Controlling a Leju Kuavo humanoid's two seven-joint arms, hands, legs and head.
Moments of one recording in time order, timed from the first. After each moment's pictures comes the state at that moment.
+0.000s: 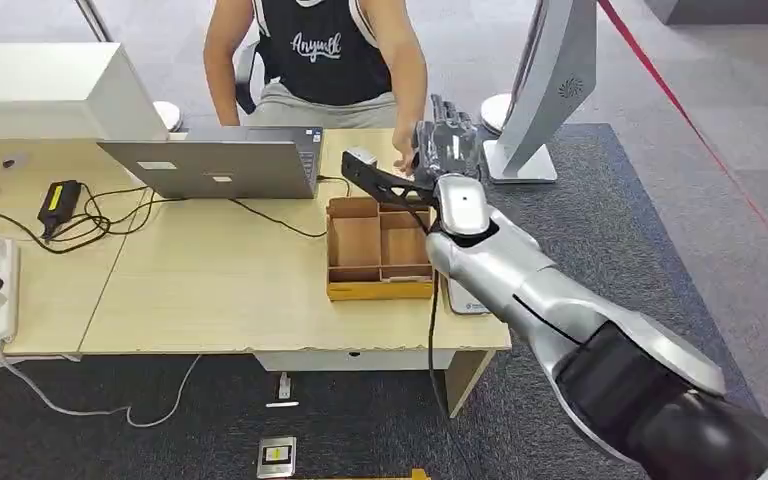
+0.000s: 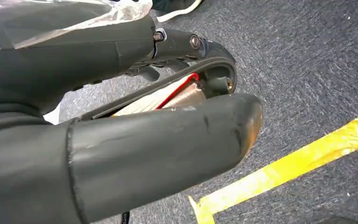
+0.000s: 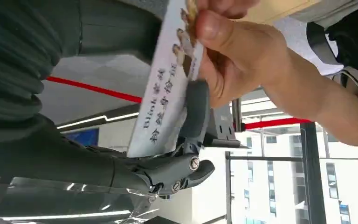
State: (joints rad) left arm -0.16 0.01 -1.32 -0.25 0.39 0.58 0.24; right arm -1.10 0.01 1.01 -0.57 0.76 -0.37 0.63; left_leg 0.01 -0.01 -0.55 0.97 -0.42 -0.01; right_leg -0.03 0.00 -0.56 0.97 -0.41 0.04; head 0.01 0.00
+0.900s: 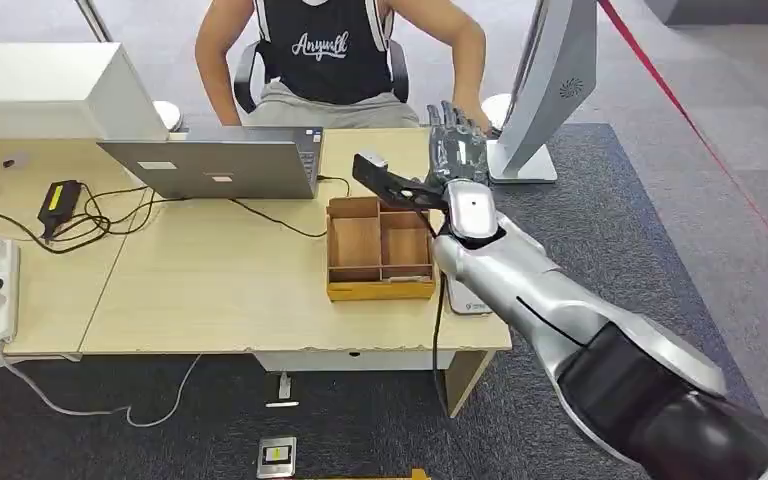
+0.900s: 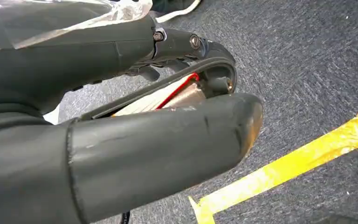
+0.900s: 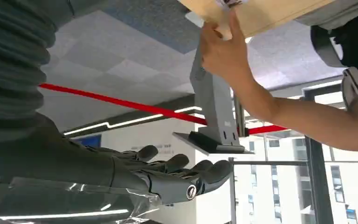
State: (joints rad) left arm -0.16 0.01 -1.32 -0.25 0.38 0.58 0.24; right arm -1.09 0.00 1.01 -0.53 0.71 -0.43 0.58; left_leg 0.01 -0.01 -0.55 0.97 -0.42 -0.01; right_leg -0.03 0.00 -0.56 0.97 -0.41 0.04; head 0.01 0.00
